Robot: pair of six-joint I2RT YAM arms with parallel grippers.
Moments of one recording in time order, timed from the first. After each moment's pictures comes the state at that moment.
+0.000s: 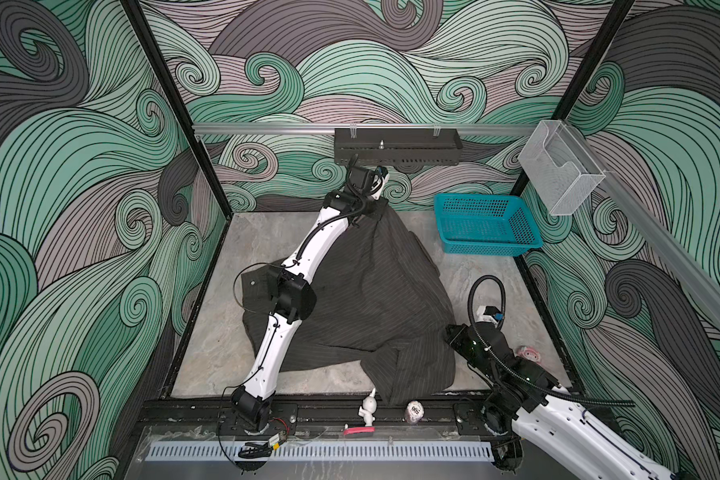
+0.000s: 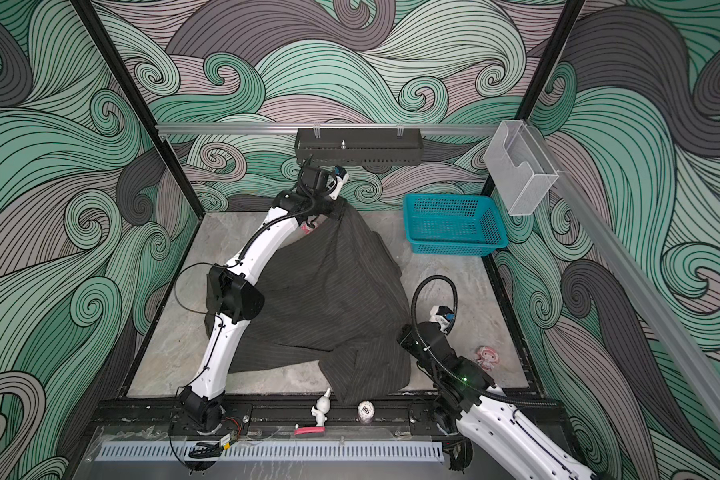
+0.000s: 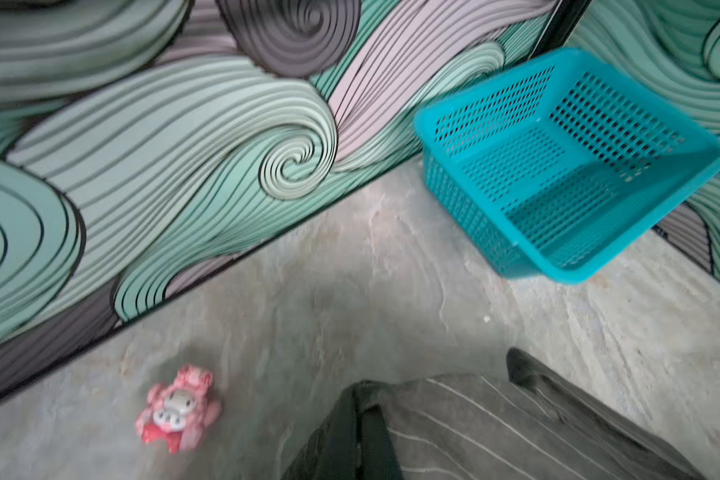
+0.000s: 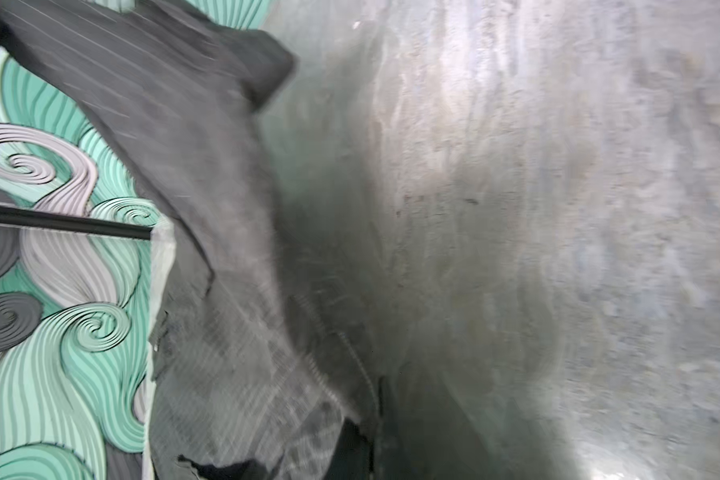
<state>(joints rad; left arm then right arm) -0.52 2.45 2.70 -0.82 0.10 0.03 0.66 0.47 0.31 -0.54 0.28 1.15</state>
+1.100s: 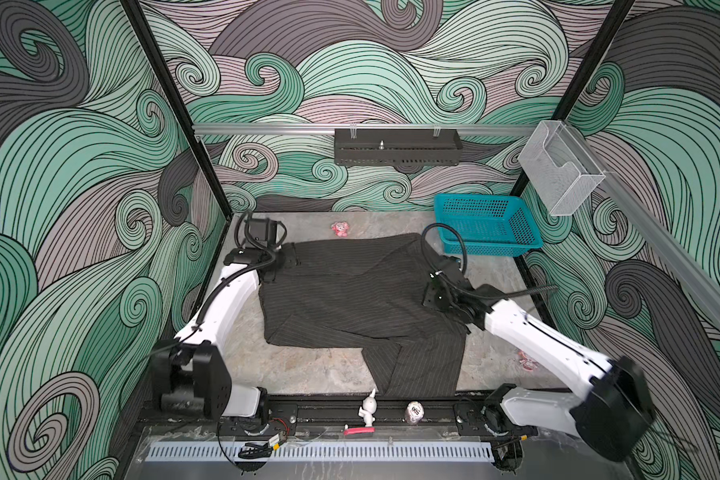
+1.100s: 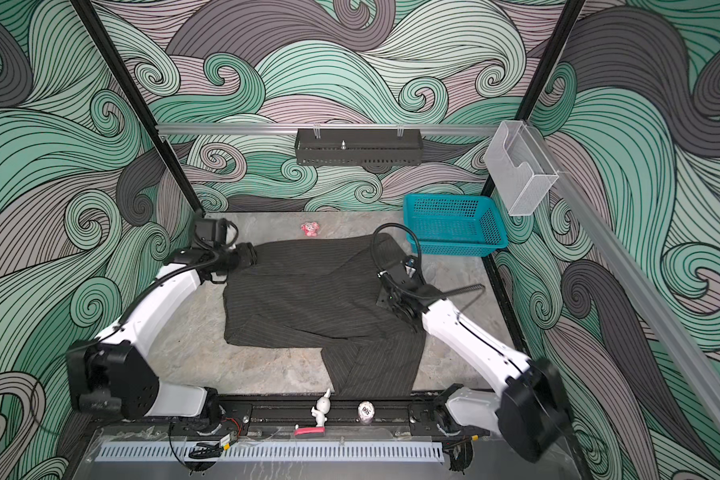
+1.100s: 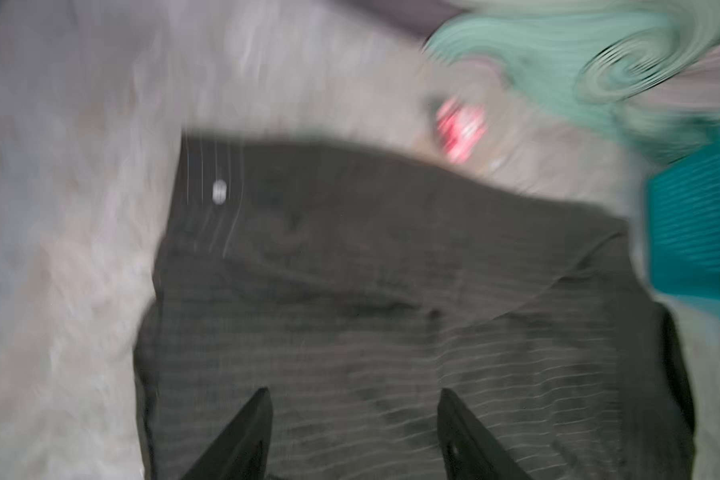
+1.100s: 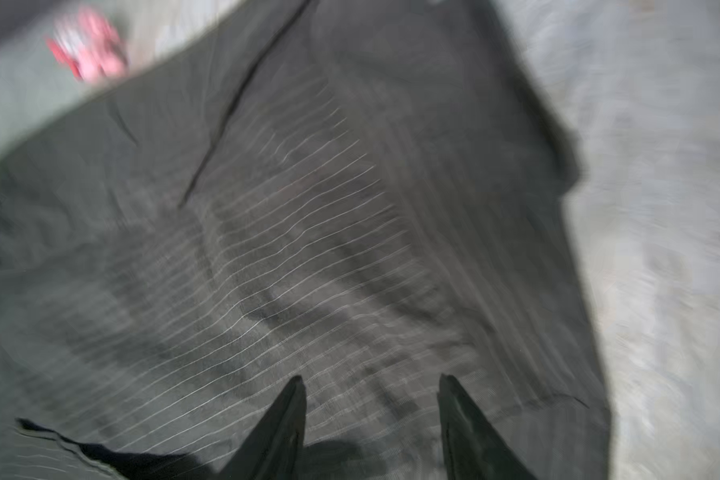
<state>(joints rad) -0.08 1.45 1.11 -0.66 0.08 -0.45 0.58 1.35 0.94 -0.63 0.20 0.76</state>
